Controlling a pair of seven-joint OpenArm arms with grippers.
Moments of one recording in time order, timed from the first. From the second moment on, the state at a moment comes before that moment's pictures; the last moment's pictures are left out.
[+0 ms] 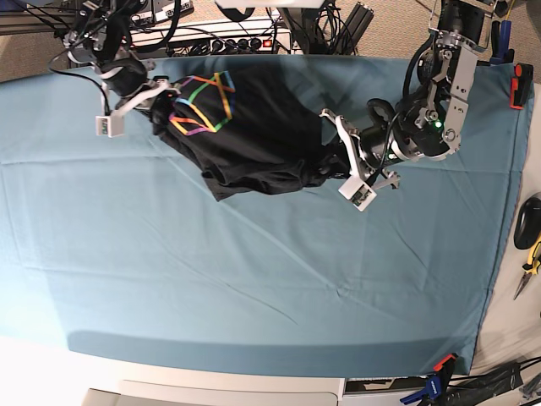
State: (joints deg) left arm 3.8 -18.0 12.3 104.0 -37.0 -23.7 50.5; right arm -24.9 -1.2 34.5 113.2 37.1 26.7 -60.1
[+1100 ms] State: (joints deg) left arm -12.9 -16.1 22.0 81.7 -38.0 -24.2 49.5; right arm -27.7 -5.3 20.9 113.1 30.9 22.3 -56.5
